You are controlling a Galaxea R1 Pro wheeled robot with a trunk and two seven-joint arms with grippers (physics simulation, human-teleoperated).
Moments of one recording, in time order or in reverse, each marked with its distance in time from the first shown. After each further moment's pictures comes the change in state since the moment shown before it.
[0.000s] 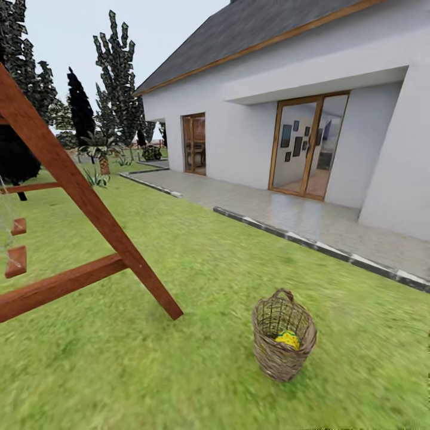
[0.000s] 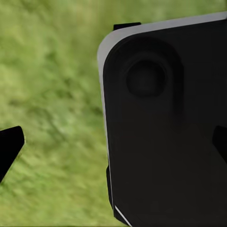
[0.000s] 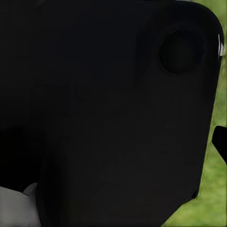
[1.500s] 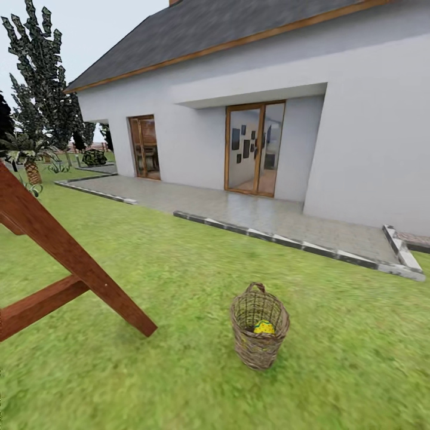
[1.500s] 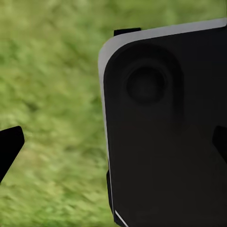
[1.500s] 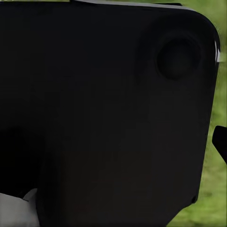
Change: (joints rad) left arm 0.000 0.000 0.000 0.000 0.000 0.000 0.000; right arm 0.000 -0.001 -0.003 -0.001 -0.005 0.001 0.000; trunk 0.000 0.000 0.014
